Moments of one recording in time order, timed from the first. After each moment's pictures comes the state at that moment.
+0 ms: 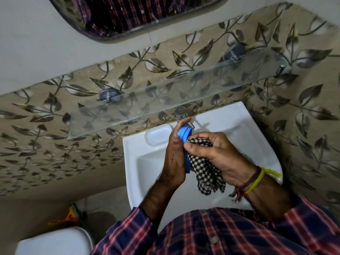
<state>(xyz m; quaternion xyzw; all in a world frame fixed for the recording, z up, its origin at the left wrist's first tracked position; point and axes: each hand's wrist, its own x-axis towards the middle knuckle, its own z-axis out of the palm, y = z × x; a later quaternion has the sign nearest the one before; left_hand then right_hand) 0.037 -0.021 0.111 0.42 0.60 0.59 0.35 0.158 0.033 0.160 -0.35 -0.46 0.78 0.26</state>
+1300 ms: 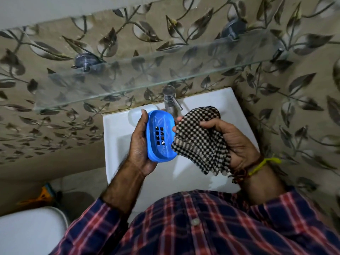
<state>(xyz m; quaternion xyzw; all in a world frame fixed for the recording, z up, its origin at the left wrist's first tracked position) 0.004 -0.038 0.095 0.09 0.41 0.63 0.66 0.188 0.050 0.148 -0.28 -0.11 0.94 0.14</state>
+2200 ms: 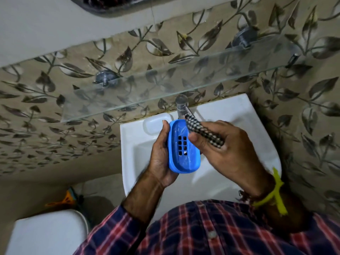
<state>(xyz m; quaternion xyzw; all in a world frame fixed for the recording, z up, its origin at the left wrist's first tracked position) 0.027 -0.038 0.116 0.07 0.43 0.61 0.66 0.182 0.027 0.161 -0.40 -0.79 0.39 0.27</state>
